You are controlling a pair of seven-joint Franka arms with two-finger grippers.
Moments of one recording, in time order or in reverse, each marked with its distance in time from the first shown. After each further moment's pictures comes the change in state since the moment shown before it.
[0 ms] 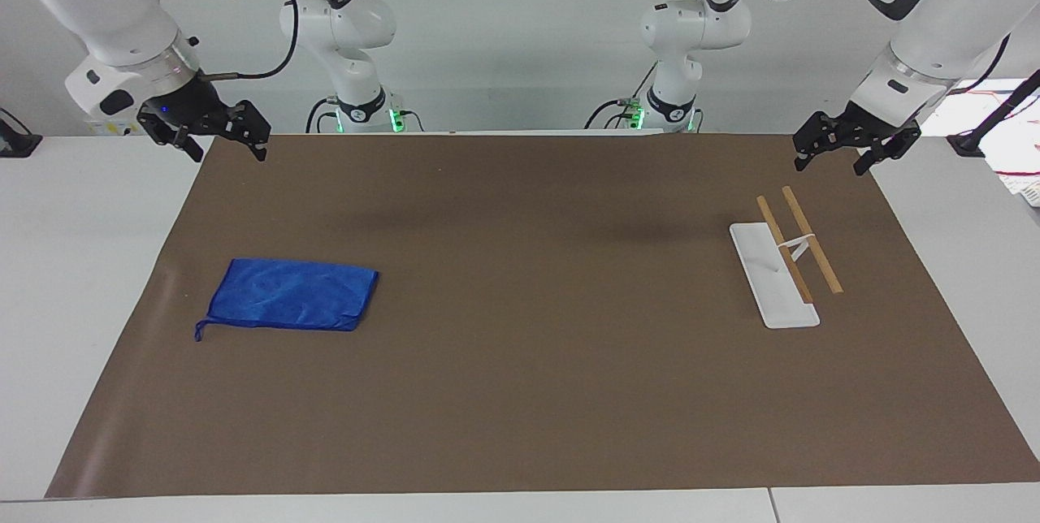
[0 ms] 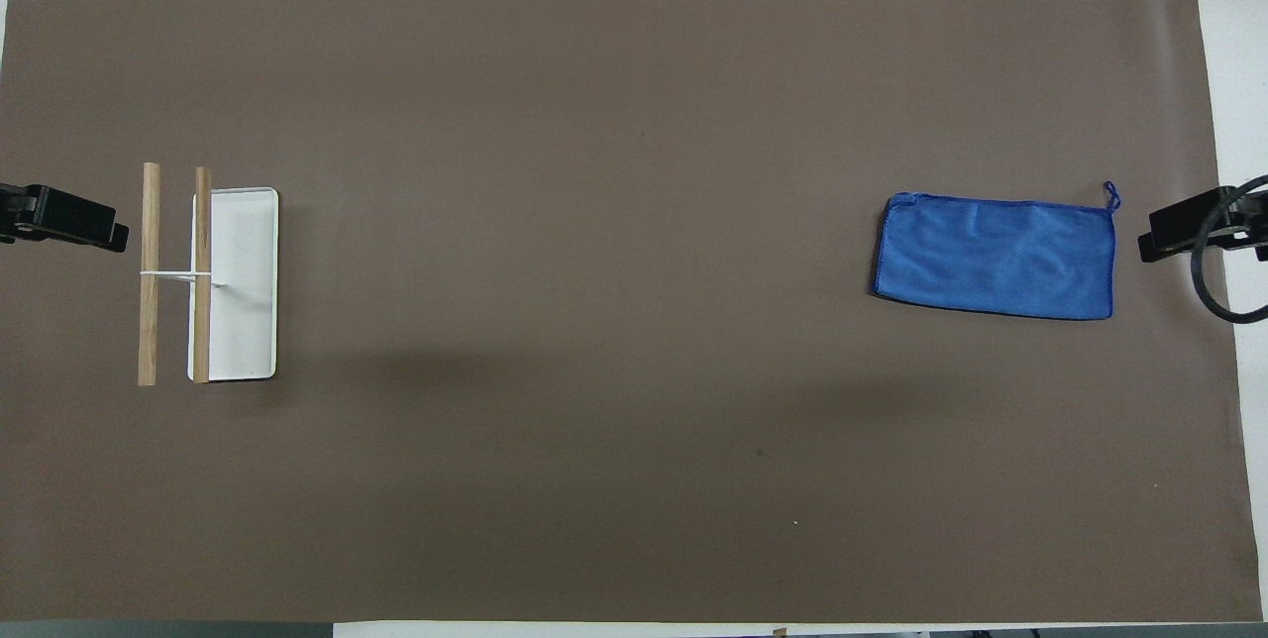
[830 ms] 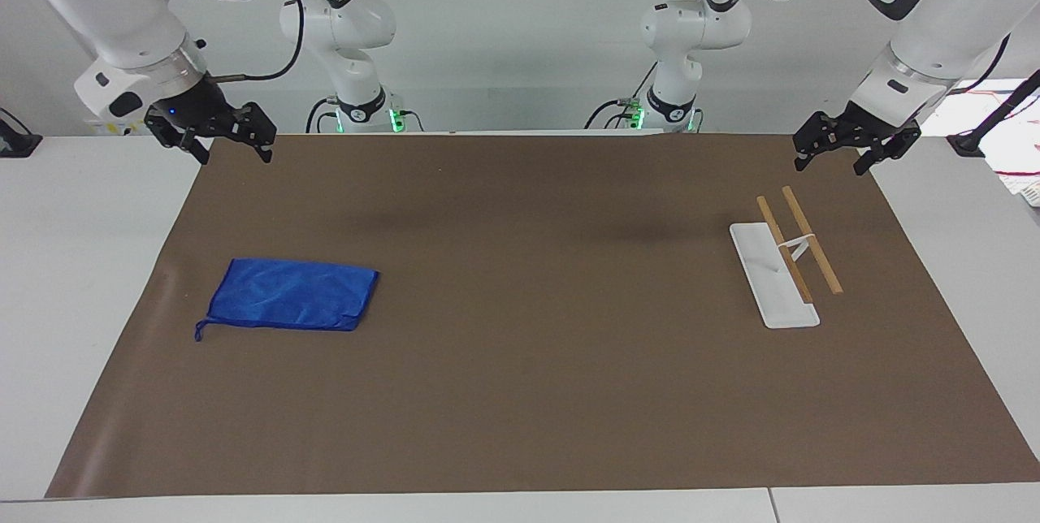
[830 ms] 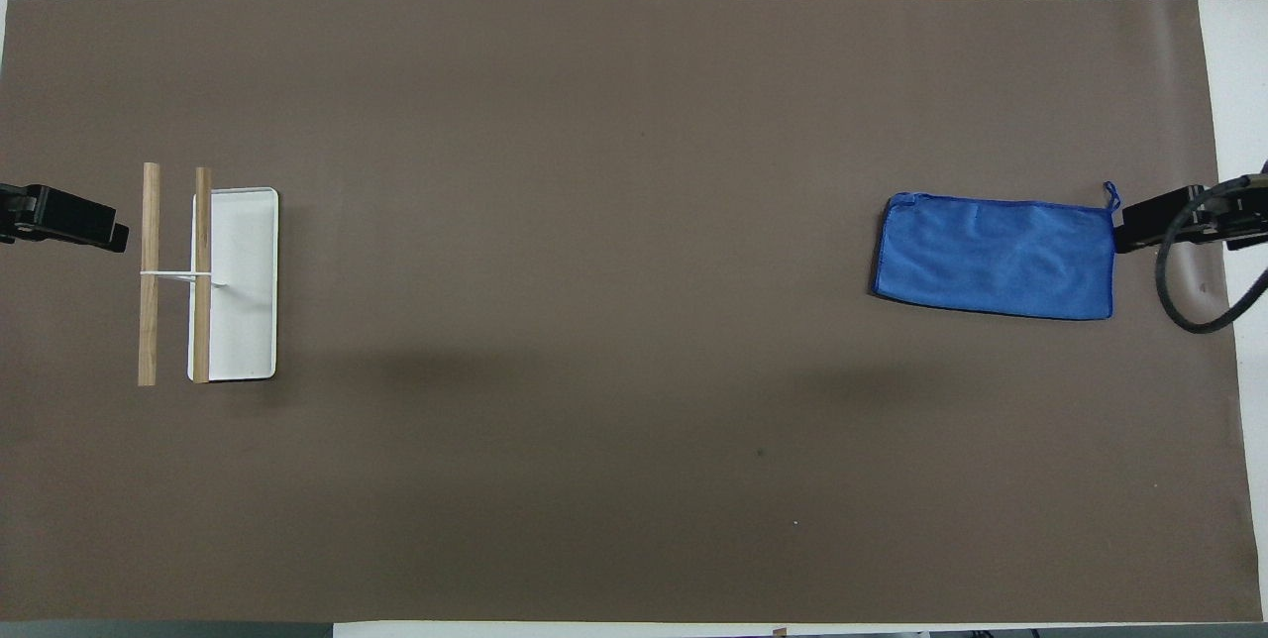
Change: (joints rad) left arm 0.000 0.000 0.000 0.000 0.000 0.000 0.000; right arm 0.013 -0.028 0.016 -0.104 0.009 0.151 0.000
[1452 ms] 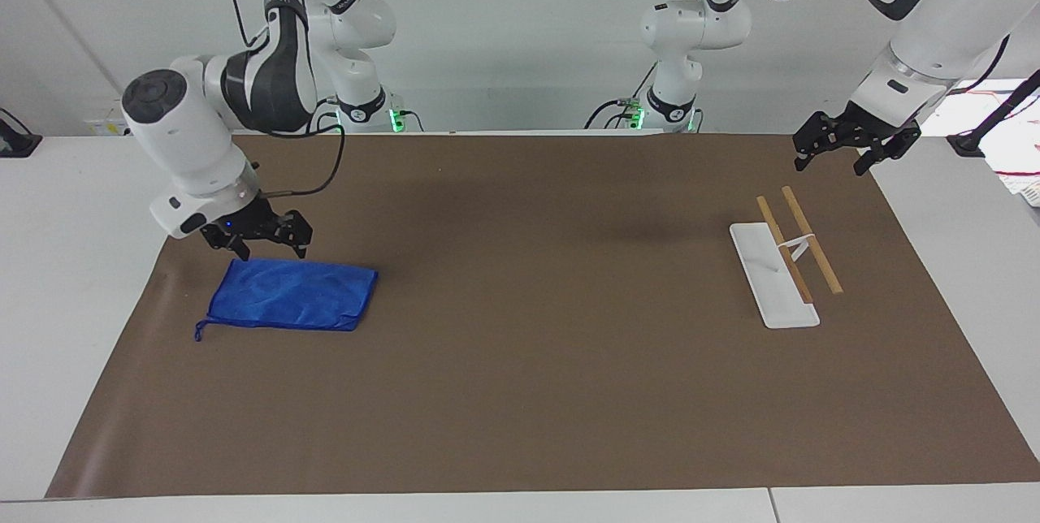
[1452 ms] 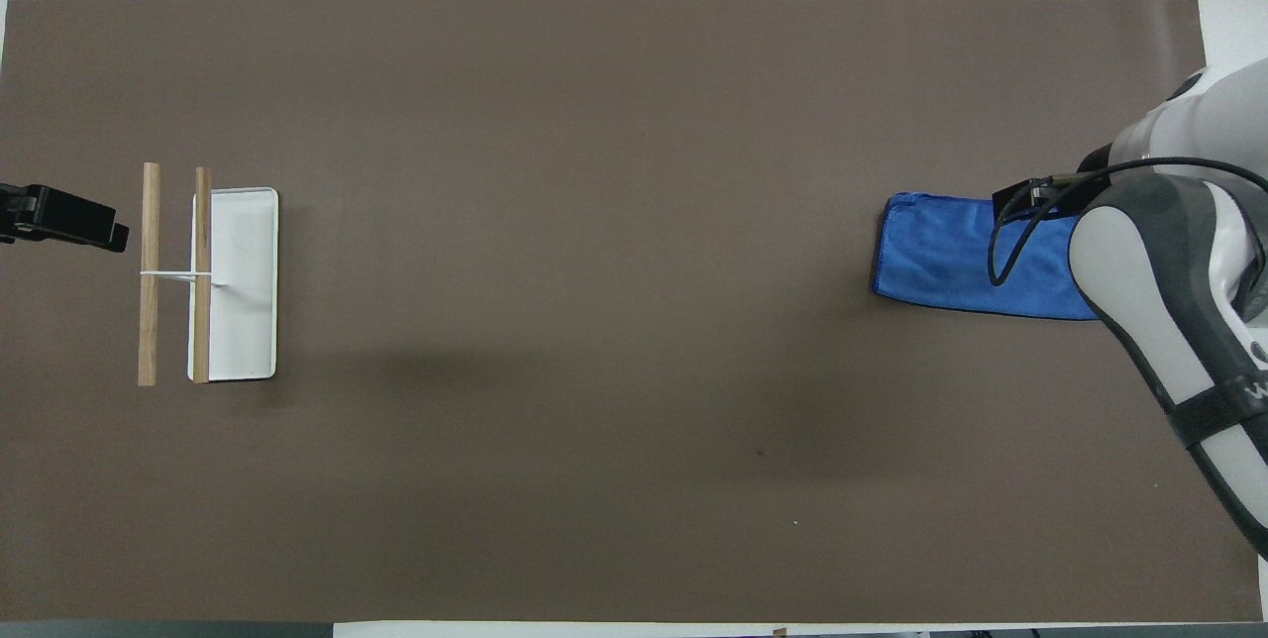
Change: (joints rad) left arm 0.000 0.000 0.000 0.000 0.000 0.000 0.000; right arm -0.015 0.191 -0.002 -0.248 0.001 0.459 0.022
